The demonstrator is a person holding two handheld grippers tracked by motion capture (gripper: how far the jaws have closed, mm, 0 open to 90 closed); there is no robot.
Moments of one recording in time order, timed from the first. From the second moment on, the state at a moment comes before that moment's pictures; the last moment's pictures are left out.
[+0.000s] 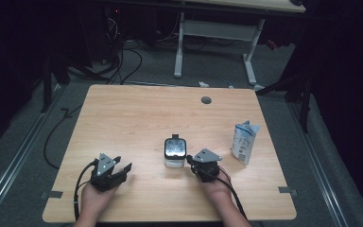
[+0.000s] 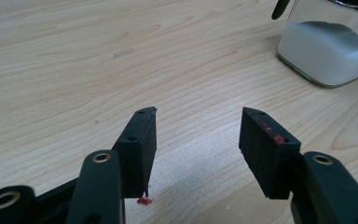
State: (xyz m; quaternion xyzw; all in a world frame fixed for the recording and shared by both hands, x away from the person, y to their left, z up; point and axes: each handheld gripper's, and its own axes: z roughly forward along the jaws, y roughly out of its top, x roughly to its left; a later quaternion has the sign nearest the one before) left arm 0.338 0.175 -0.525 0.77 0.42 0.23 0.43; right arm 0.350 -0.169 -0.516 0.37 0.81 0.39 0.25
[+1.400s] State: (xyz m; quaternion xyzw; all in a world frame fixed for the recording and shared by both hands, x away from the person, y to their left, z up) left arm 0.343 0.170 -0.523 0.77 0.41 0.23 0.44; right arm 0.317 -0.279 -0.517 0.46 0.75 0.39 0.28
